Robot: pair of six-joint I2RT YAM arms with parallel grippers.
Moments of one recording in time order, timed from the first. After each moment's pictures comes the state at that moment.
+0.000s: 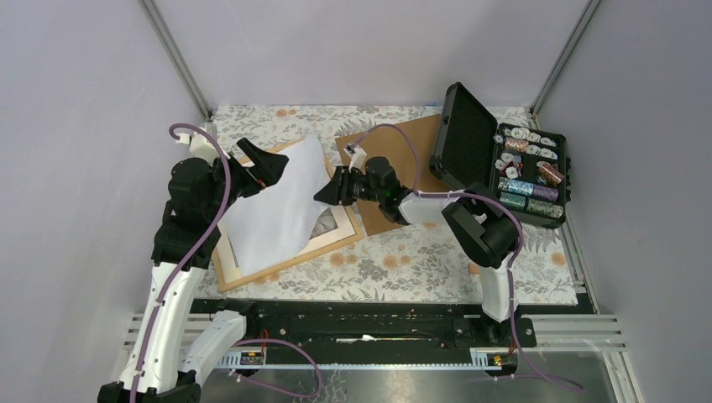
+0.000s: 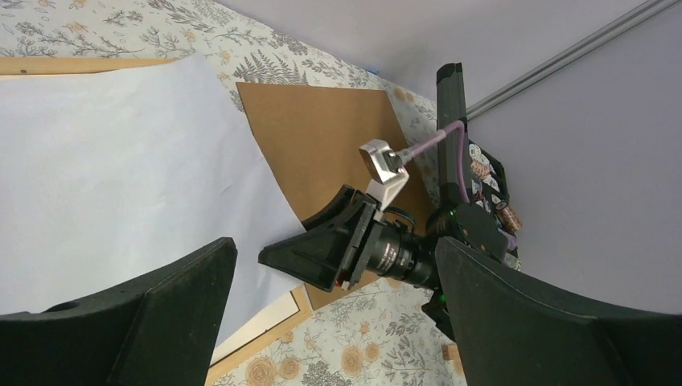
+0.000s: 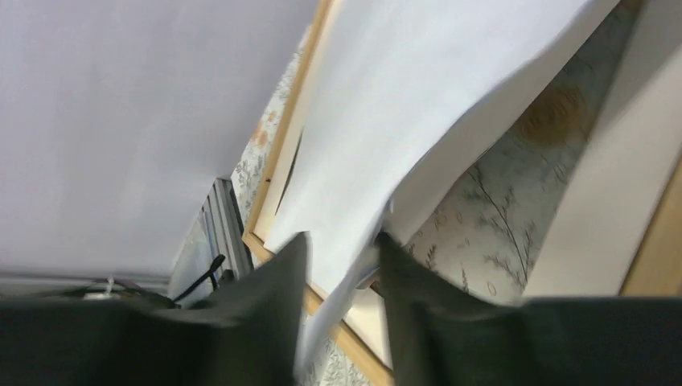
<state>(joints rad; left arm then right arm) -0.16 0.80 1.07 -0.48 0.17 -0.64 0.74 2.01 1.11 0.71 -0.50 0.75</state>
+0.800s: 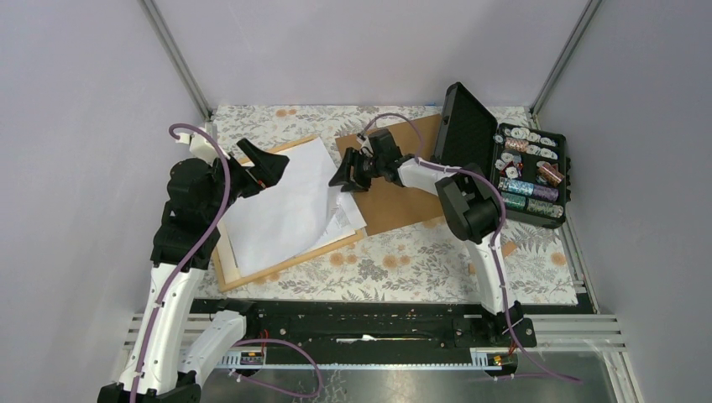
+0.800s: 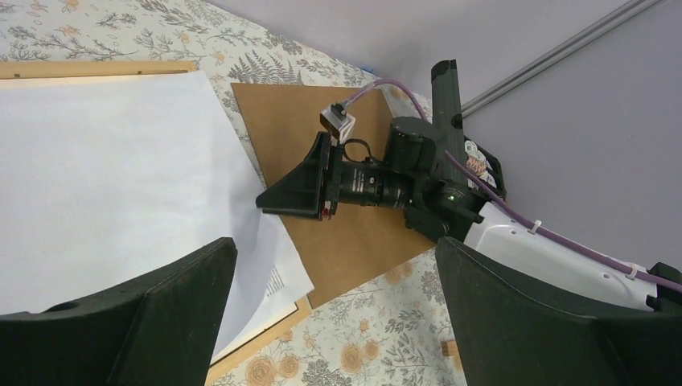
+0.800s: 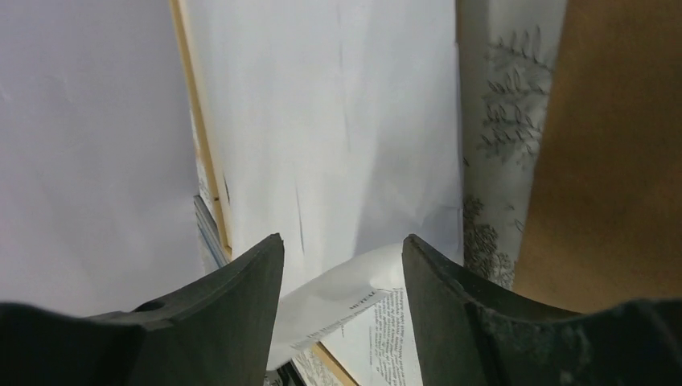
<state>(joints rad) -0.16 0.79 1.07 -0.48 0.19 -0.63 0.56 2.27 1.61 0.02 -0.62 0.82</state>
